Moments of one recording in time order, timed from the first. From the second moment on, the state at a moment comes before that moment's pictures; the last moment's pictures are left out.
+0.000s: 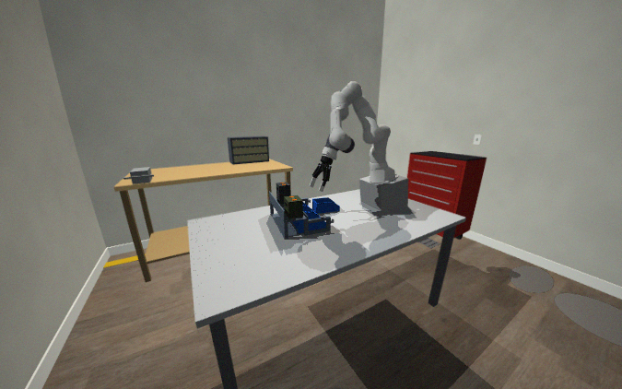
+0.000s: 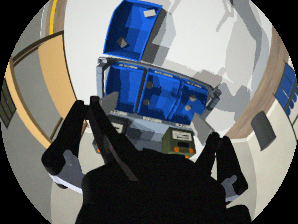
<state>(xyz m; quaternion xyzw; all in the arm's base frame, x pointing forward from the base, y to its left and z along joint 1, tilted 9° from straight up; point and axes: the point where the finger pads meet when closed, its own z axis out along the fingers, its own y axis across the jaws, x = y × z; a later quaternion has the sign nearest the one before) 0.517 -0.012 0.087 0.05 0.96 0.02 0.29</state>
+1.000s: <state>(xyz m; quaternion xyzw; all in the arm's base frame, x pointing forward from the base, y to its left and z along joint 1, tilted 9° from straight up) 0.517 -0.013 0.088 0.05 0.96 0.02 0.29</state>
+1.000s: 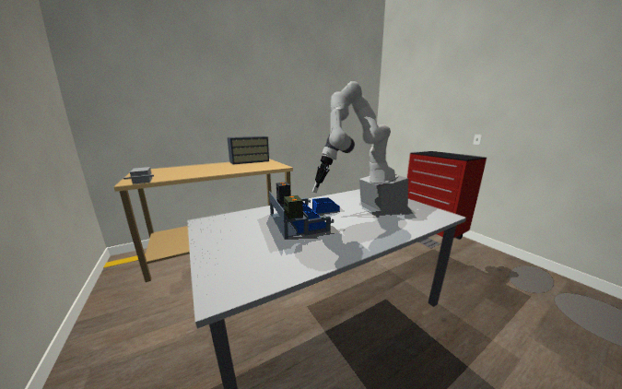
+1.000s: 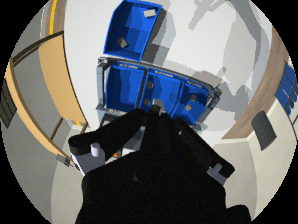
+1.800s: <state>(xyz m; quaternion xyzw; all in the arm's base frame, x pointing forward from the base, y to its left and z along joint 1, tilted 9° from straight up) 0.519 -0.016 0.089 0.06 0.96 0.02 0.29</state>
